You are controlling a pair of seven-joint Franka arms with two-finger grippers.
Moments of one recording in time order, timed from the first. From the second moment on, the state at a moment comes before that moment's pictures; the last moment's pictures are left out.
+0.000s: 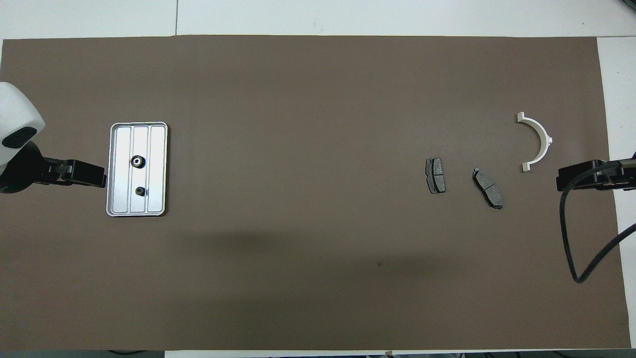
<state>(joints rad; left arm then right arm) -0.02 -0.11 -0.07 -1.75 -0.01 1.58 0.01 -0.06 -0.13 0.09 -1.65 -0.04 1.47 0.05</state>
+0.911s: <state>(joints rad) 0.01 -0.13 -0.05 -2.13 -0.01 1.96 0.01 -0.06 -0.13 0.09 -1.65 -0.04 1.47 0.05</state>
